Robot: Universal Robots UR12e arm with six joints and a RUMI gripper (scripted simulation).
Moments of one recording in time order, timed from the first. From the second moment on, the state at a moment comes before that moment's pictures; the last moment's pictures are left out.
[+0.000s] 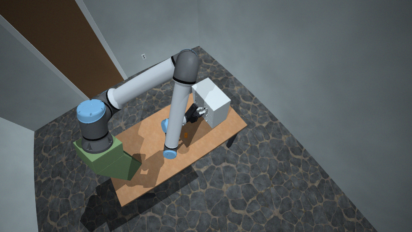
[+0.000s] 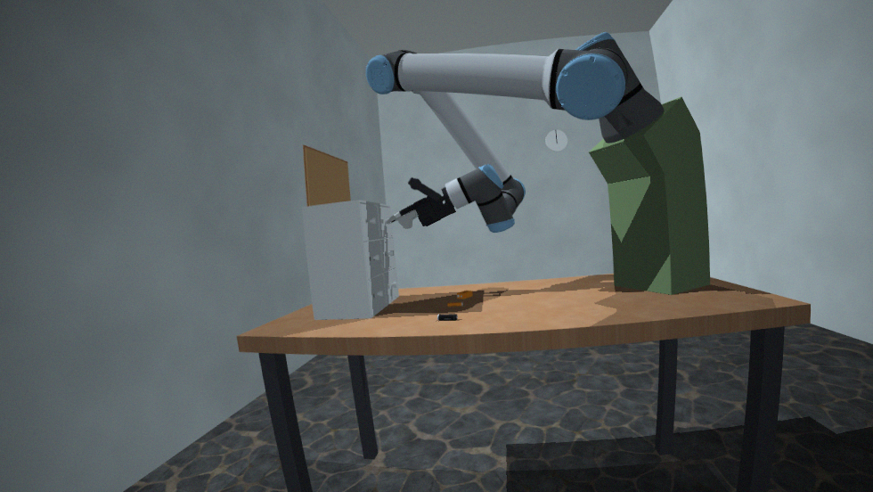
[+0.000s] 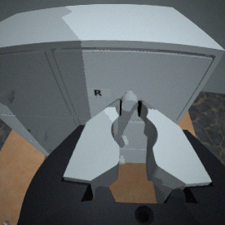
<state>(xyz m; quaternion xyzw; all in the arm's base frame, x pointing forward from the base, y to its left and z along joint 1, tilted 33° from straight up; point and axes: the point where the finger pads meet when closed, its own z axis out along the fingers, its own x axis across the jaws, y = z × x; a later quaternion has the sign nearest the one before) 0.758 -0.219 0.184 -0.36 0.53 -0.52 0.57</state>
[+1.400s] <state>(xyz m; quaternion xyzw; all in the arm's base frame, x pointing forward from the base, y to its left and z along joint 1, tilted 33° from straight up) 0.746 -0.216 0.177 -0.36 0.53 -0.52 0.57</state>
